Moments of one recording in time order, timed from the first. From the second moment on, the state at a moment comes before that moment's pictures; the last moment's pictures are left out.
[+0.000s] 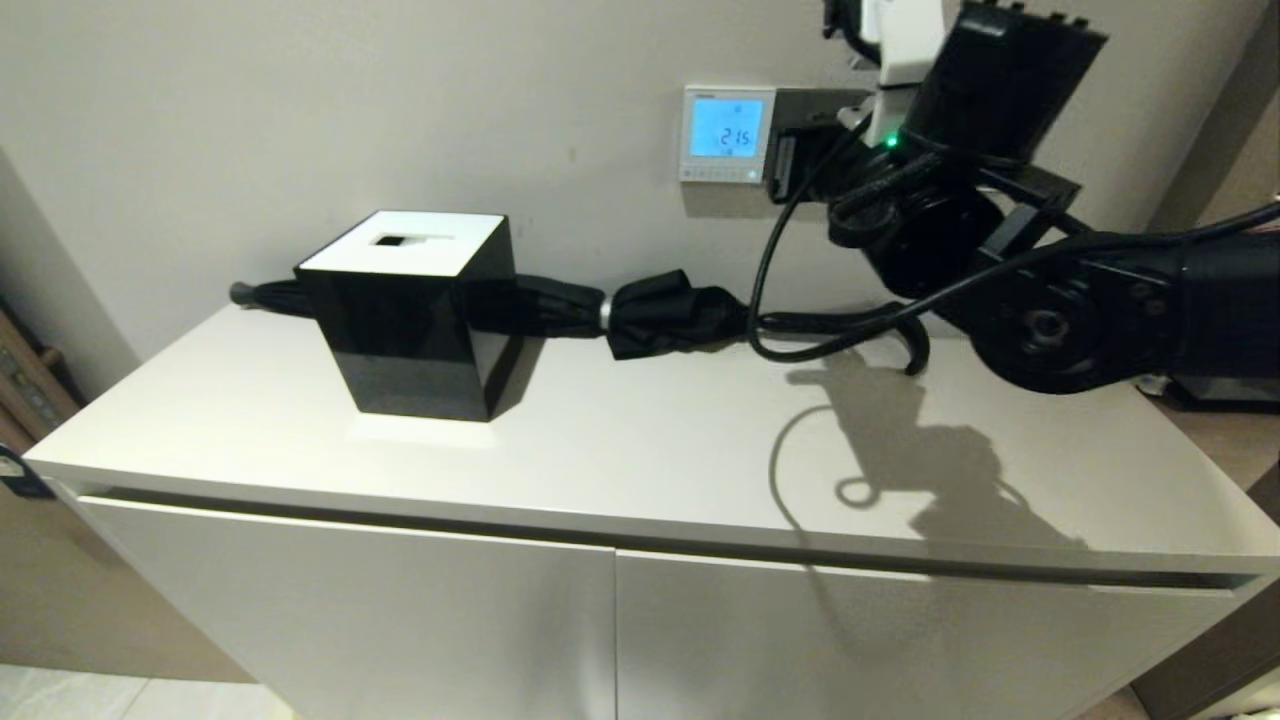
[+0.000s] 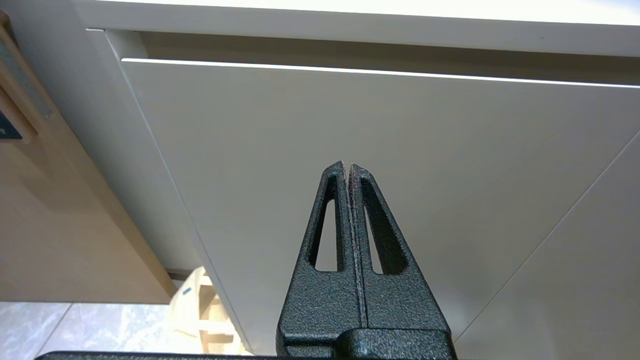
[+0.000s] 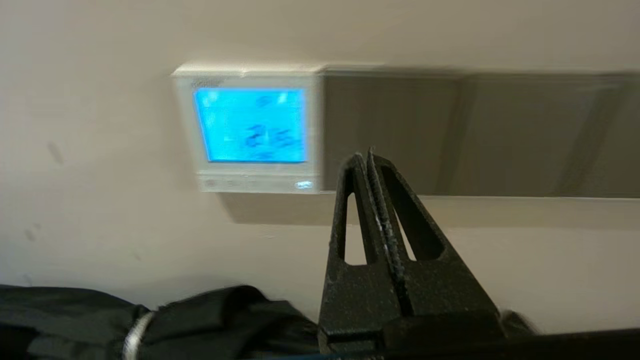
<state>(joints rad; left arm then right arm) 0.00 0.00 0.00 0.01 0.00 0.01 0.58 1.85 -1.53 -0.69 -0.57 -0.24</state>
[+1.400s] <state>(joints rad) 0.00 0.00 0.00 0.01 0.00 0.01 0.20 0.74 -0.79 -0.25 -0.81 -0.24</state>
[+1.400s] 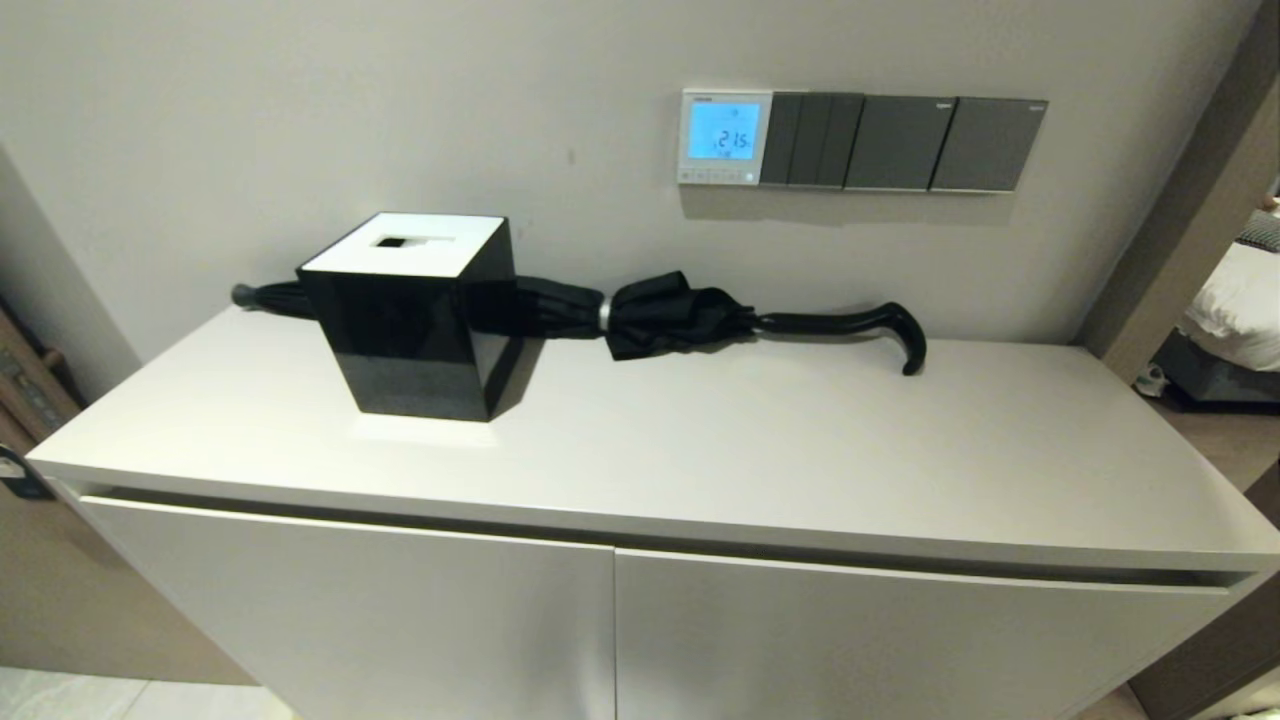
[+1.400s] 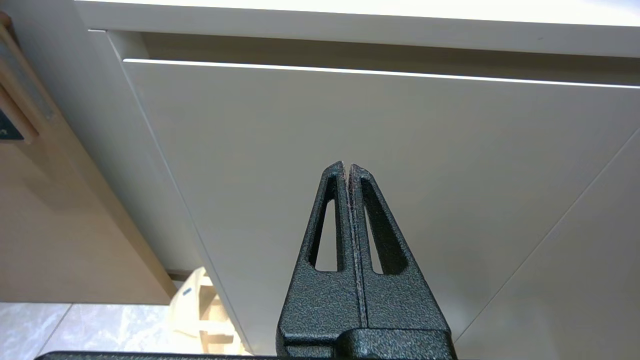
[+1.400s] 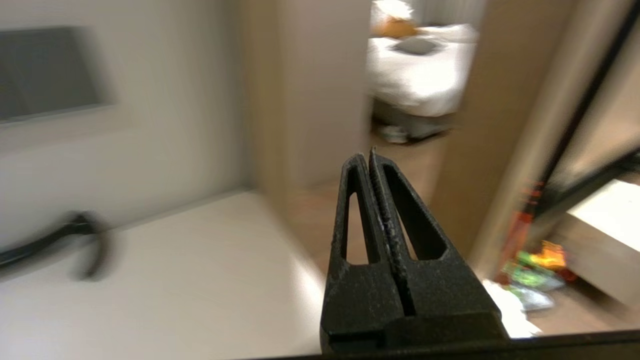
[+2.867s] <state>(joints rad) 0.00 0.00 0.00 0.01 0.00 0.01 0.01 0.03 -0.01 -0.10 -0.02 -0.03</state>
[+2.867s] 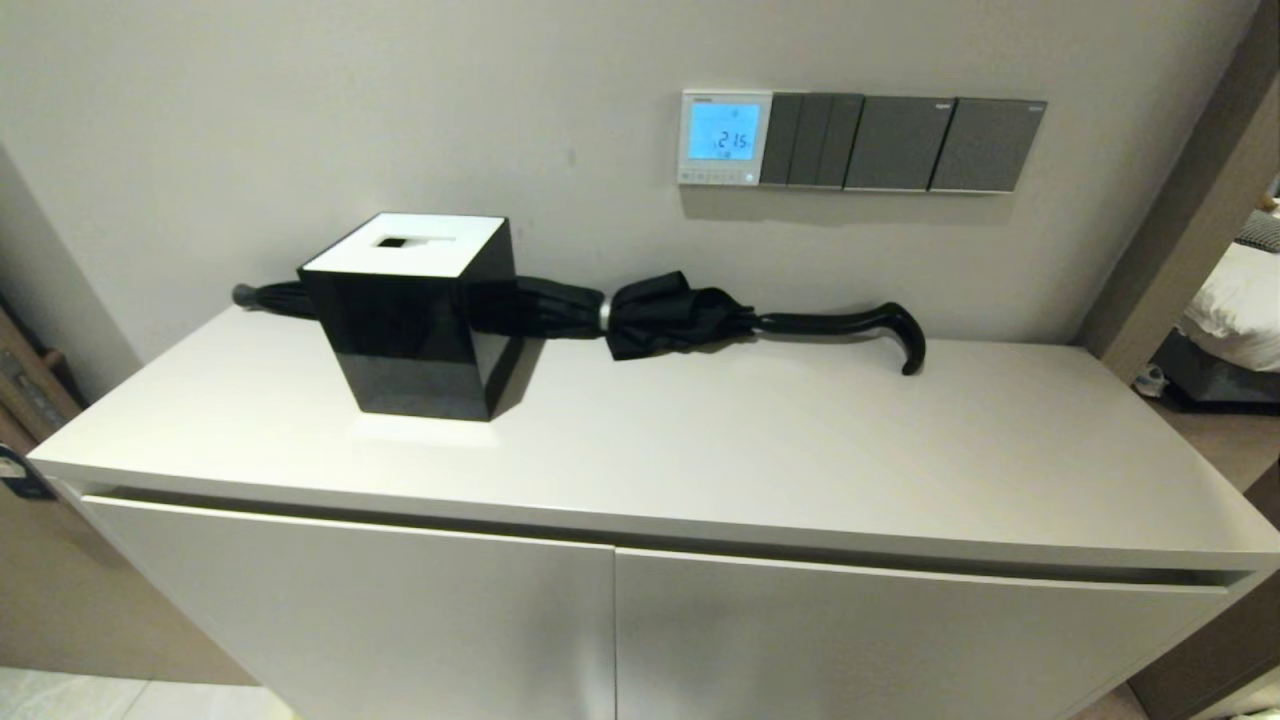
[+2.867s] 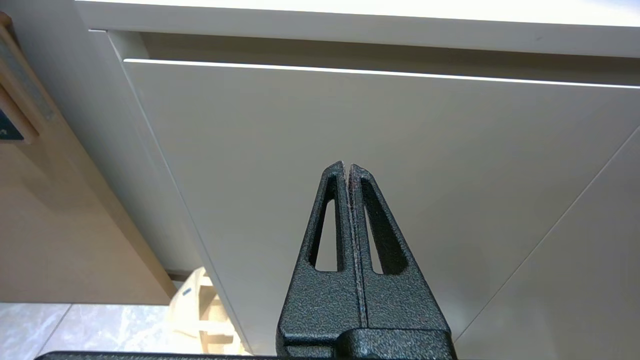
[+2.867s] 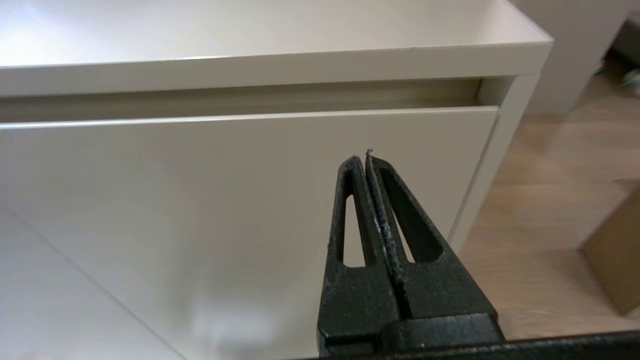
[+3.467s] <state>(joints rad) 0.00 0.00 0.00 0.01 0.00 0.01 0.01 0.00 0.00 0.01 -0.01 0.00</state>
